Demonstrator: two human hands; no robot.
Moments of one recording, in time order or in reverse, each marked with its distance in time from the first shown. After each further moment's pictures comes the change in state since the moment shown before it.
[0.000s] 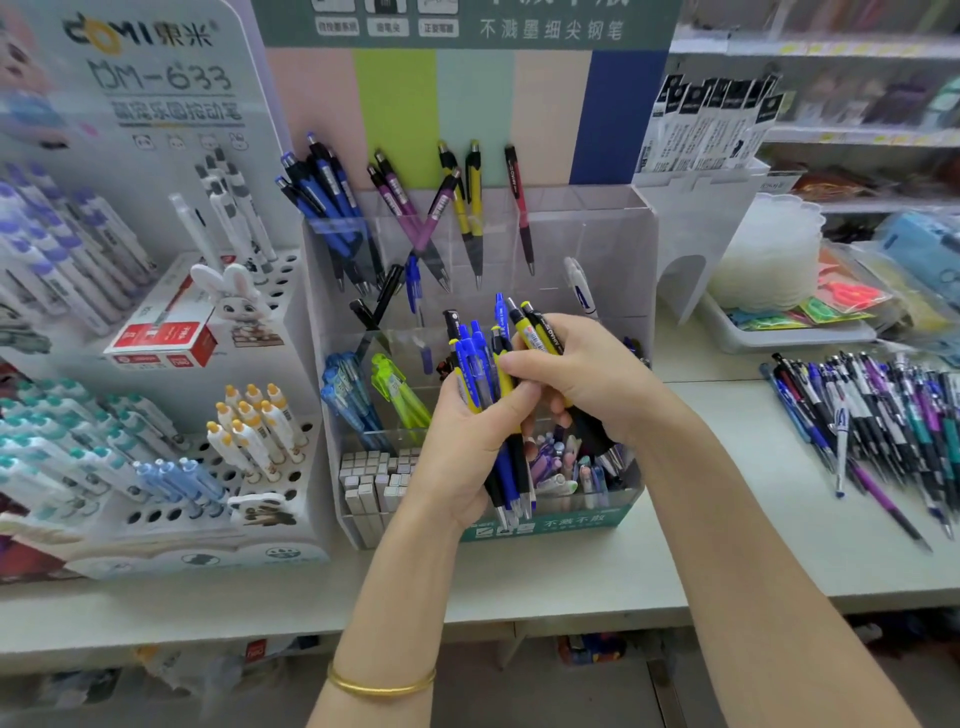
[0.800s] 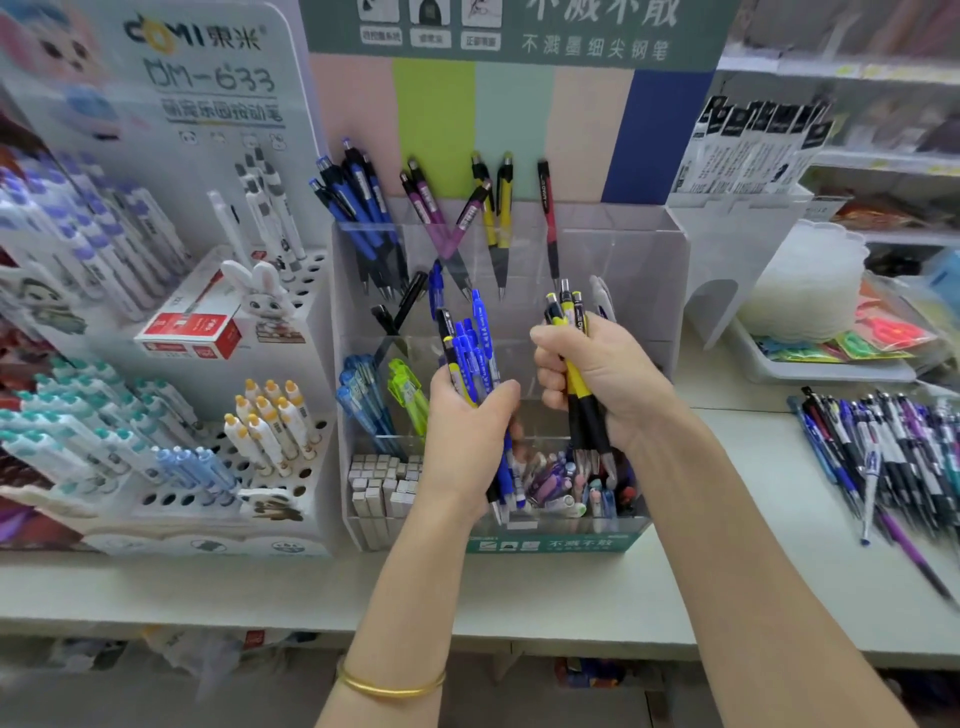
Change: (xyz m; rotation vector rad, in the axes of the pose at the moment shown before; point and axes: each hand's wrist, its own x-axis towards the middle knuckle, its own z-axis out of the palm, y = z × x) left_hand 0.012 0.007 0.004 0.147 0.386 -0.019; right_hand 0.022 0.003 0.000 0.493 0.070 0.138
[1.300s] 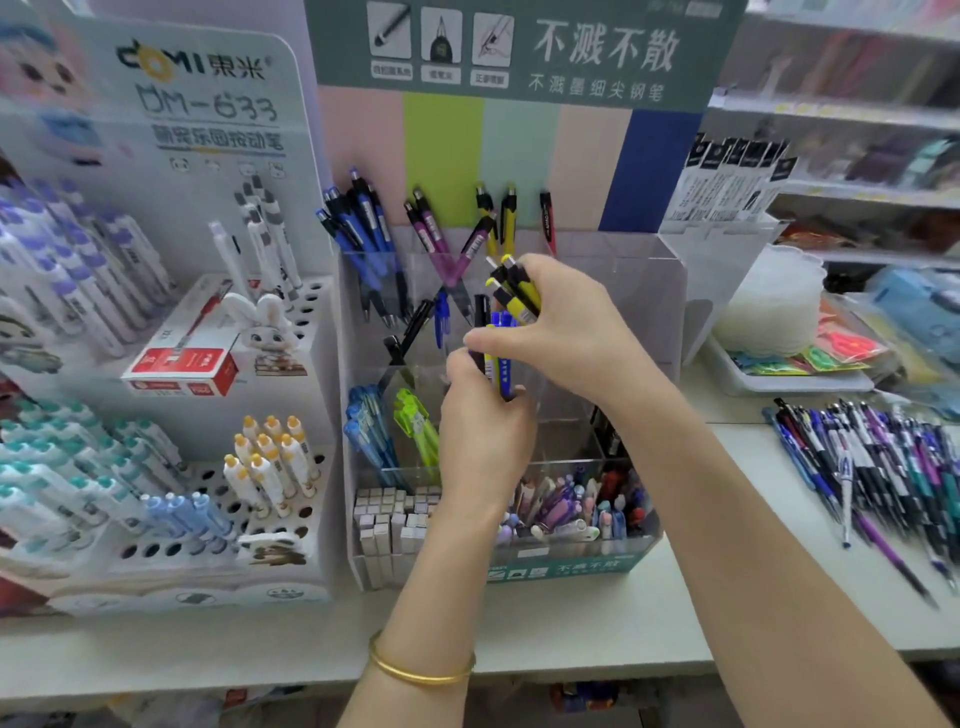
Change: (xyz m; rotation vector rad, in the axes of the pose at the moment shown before) left_hand 0.021 0.023 -0.001 0.445 -0.023 0.198; right_hand 0.014 -0.043 0.050 -1.075 0.120 -0.382
